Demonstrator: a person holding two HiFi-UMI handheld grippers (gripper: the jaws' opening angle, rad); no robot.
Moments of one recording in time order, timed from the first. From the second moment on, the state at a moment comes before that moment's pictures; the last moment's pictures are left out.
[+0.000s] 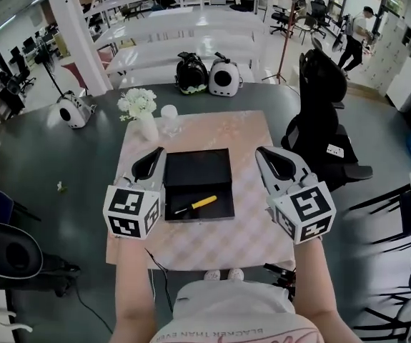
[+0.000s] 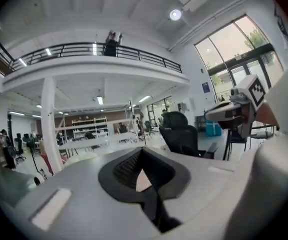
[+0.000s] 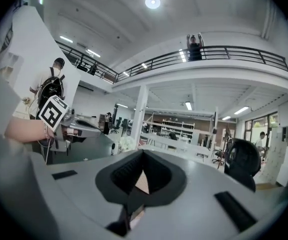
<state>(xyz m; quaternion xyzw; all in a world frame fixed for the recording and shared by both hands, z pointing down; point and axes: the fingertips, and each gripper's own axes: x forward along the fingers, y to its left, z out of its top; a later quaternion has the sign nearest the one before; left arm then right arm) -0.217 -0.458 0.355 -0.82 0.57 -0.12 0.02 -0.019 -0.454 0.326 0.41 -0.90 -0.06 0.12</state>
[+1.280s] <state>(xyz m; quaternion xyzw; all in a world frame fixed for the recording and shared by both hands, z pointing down) -0.221 -0.432 0.187 -0.75 0.64 0.03 0.16 -0.021 -0.448 0.185 0.44 -0.88 -0.19 0.00</state>
